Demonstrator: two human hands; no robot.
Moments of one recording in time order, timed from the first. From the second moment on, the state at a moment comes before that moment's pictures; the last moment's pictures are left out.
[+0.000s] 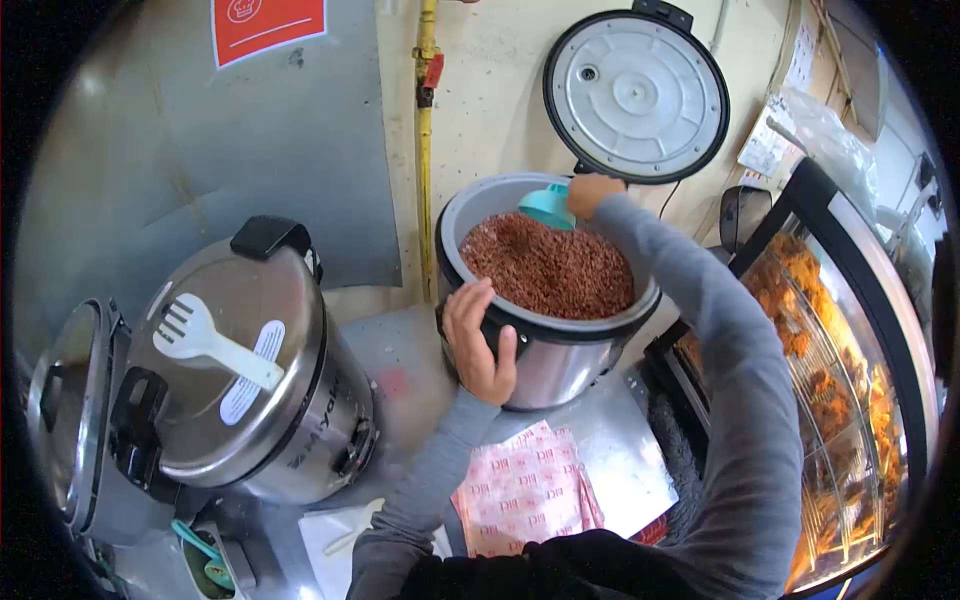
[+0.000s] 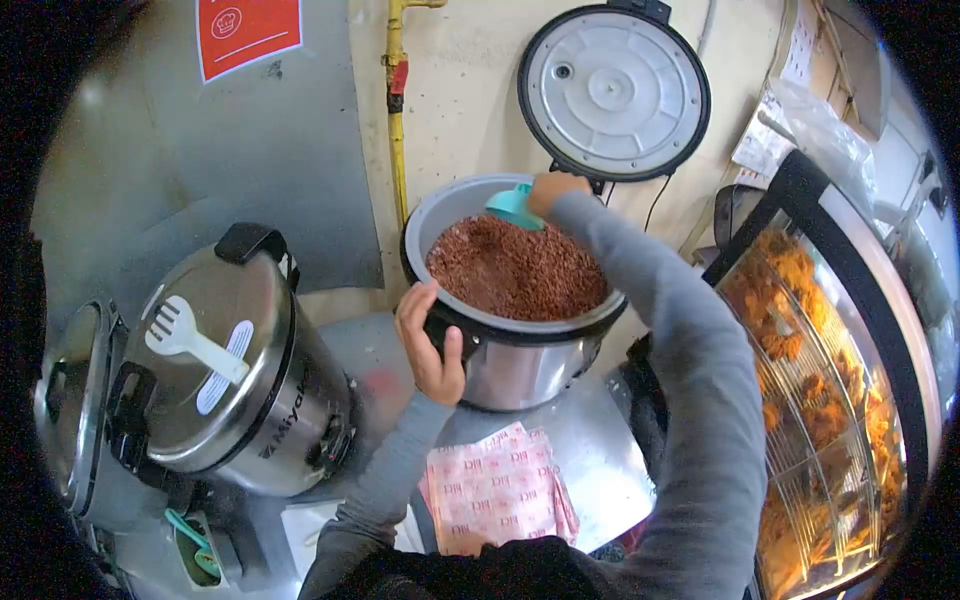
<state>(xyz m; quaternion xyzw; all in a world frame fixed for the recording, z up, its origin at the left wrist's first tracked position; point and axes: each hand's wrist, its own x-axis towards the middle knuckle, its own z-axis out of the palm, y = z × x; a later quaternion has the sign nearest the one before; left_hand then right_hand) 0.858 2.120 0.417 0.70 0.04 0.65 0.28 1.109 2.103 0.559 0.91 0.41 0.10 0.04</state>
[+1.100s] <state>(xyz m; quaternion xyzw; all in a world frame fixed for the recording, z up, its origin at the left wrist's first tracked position) 0.867 2.121 0.404 0.72 0.08 0.67 0.16 1.036 2.055 0.552 0.85 0.47 -0.21 0.13</state>
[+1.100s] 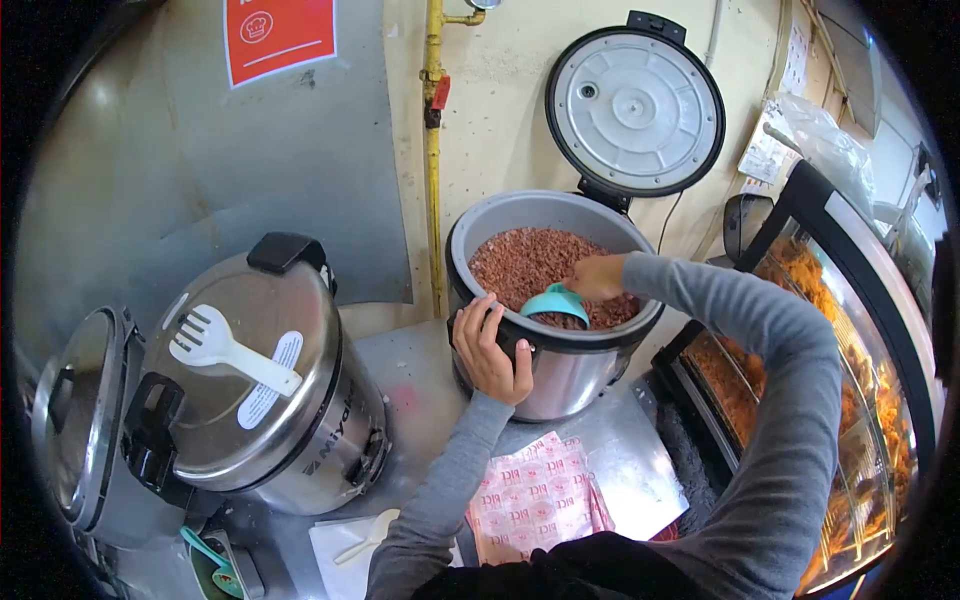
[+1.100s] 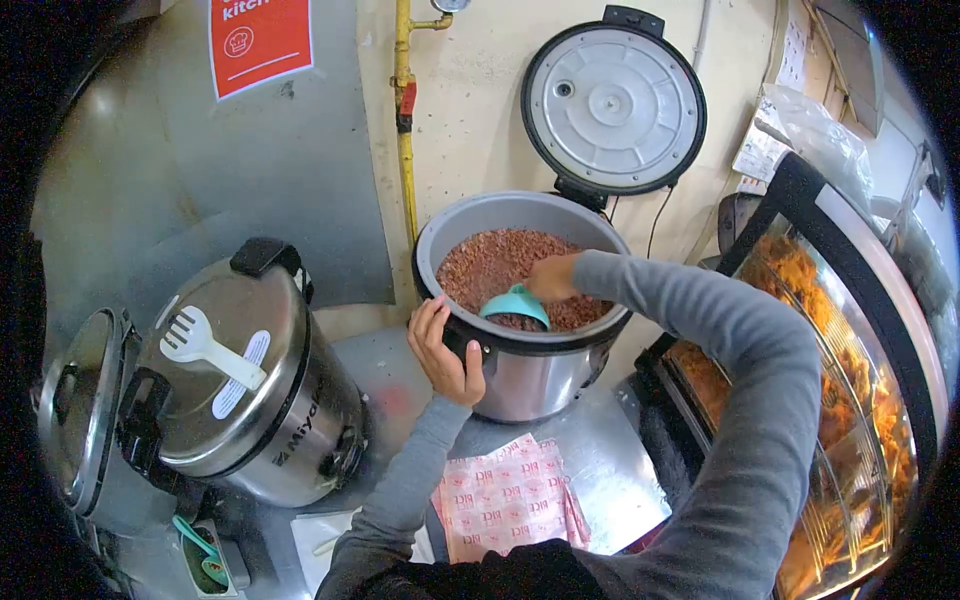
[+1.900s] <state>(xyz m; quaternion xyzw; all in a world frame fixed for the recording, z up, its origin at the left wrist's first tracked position) 0.866 2.123 0.404 0.72 0.07 0.67 0.17 1.024 2.034 0.555 0.81 0.56 -0.12 0.12</state>
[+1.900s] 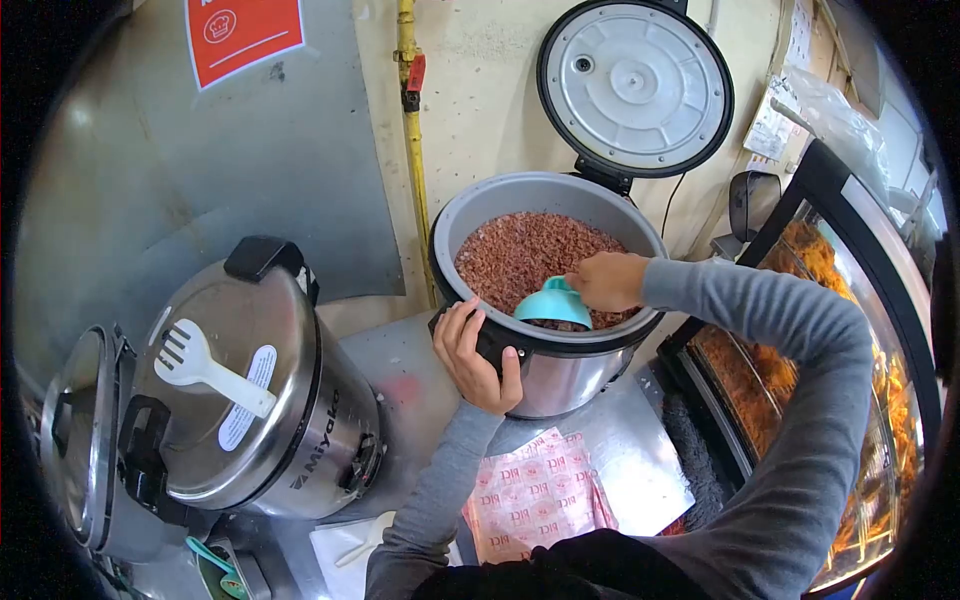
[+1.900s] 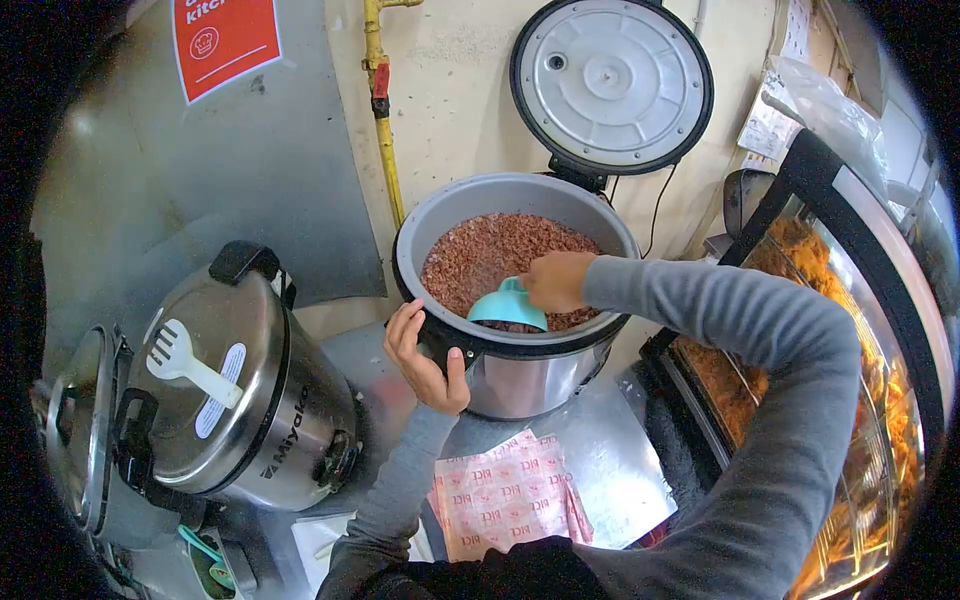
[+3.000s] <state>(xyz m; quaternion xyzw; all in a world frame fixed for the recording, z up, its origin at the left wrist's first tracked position) 0.640 1.913 0.192 0.95 0.12 0.06 0.27 0.934 1.790 0.342 0.44 -0.12 -0.79 -0.41</state>
